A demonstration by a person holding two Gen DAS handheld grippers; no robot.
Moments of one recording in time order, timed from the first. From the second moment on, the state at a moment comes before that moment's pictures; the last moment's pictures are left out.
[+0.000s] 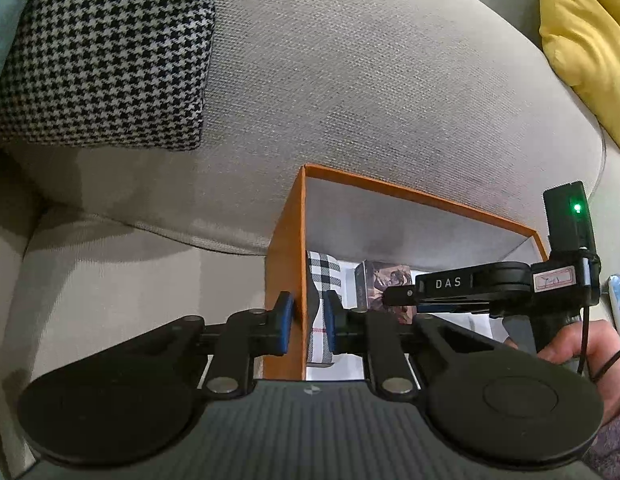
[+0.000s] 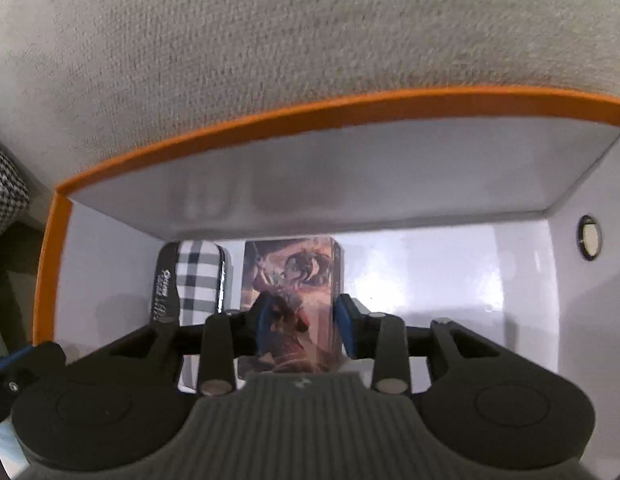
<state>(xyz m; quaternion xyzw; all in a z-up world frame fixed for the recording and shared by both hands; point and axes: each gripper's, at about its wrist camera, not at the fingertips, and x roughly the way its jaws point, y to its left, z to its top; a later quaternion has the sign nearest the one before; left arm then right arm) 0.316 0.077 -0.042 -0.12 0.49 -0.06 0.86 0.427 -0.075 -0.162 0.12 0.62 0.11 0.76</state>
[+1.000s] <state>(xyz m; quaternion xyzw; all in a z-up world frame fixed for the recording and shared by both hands) 0.283 0.097 -0.049 -0.17 0.45 -0.04 0.87 0.365 0.061 -0.160 0.03 0.66 0.19 0.73</state>
